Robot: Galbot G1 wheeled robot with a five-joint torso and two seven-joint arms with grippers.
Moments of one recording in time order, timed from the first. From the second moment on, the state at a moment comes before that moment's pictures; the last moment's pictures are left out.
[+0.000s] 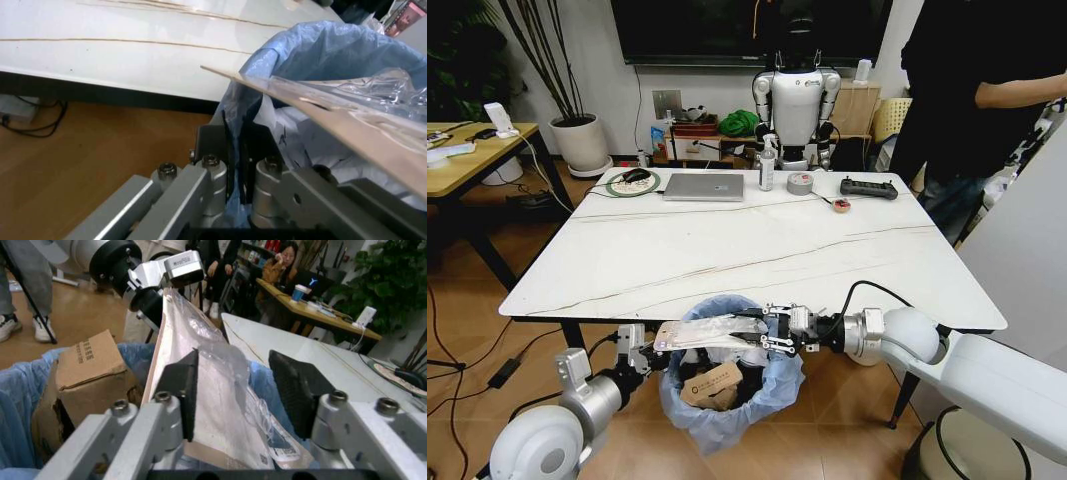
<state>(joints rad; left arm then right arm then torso) 1.57 -0.78 -0.46 -2.24 -1.16 0.33 -0.18 -0.51 0.61 -0.51 1.84 0.64 0.32 -0.59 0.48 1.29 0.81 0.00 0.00</state>
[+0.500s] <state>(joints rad) 1.59 -0.75 -0.47 -2.24 -1.15 0.33 -0.19 -0.54 0.60 -0.49 1.85 0.64 0.33 -0.60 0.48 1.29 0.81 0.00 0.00</state>
